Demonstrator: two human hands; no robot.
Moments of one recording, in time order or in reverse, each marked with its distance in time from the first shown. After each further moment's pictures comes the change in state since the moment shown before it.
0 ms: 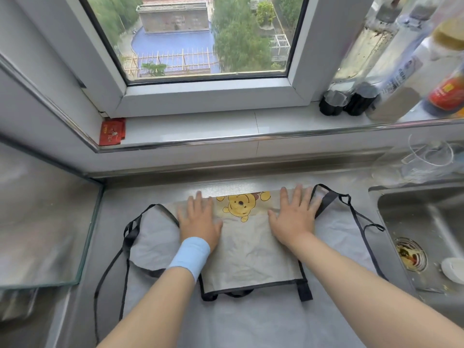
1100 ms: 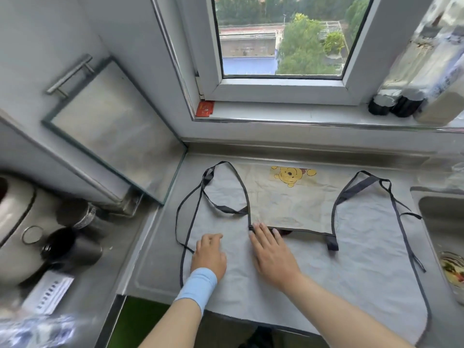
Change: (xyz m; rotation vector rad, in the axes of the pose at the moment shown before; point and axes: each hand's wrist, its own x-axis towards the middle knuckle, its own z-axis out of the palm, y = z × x) left_hand -0.237 -0.075 0.060 -0.355 -0.017 -0.235; right_hand -0.219 -0.066 0.060 -0.012 0.086 -0.838
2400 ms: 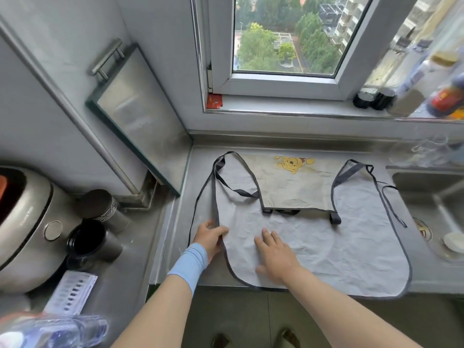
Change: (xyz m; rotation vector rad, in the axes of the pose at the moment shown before) left_hand -0.002 -0.093 -0.053 -1.446 -0.342 -0.374; right_hand -0.018 -0.120 0.000 0.125 -0.283 0.309
